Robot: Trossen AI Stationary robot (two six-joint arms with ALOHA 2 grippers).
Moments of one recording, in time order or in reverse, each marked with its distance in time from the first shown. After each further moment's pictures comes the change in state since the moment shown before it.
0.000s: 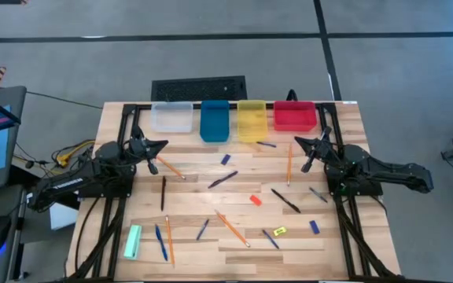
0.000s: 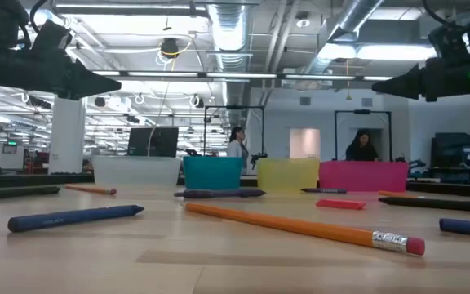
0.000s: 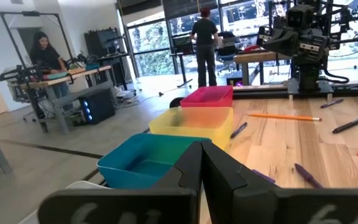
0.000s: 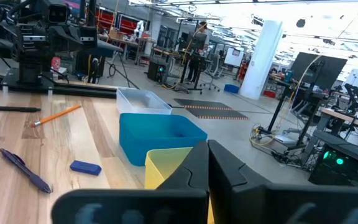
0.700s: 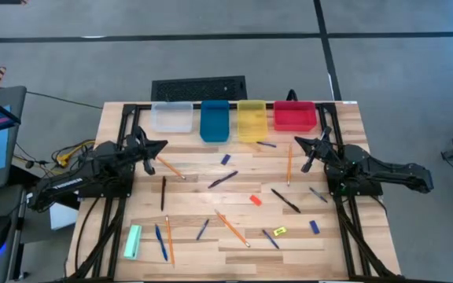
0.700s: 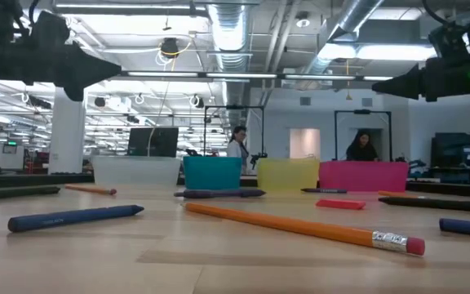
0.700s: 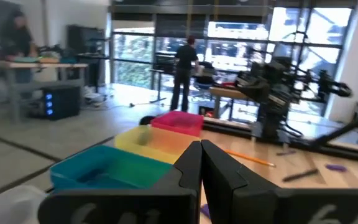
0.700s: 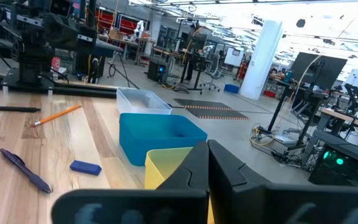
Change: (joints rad) left arm 0.000 0.001 0.015 0.084 0.067 -0.270; right arm 0.000 0.000 0.000 0.000 0.000 0.000
